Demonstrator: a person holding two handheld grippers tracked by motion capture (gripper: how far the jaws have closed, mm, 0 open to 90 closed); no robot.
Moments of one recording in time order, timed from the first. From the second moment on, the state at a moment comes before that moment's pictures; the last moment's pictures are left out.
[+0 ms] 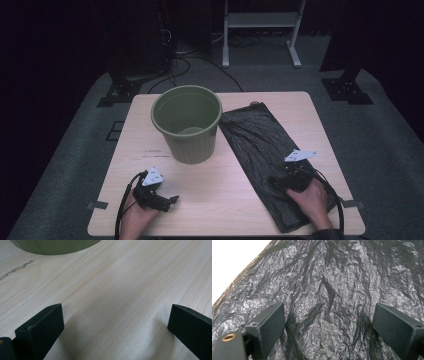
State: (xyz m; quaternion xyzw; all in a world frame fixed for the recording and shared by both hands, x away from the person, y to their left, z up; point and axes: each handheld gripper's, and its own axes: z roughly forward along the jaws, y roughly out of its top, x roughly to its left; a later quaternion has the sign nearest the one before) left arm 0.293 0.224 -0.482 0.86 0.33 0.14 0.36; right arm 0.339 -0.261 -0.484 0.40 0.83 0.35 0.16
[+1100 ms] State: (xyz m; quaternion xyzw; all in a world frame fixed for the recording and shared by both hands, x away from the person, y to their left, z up) left arm 0.303 0.225 -0.393 0.83 0.33 0.14 0.42; right arm 0.338 -0.261 -0.487 0.40 0.83 0.36 0.17
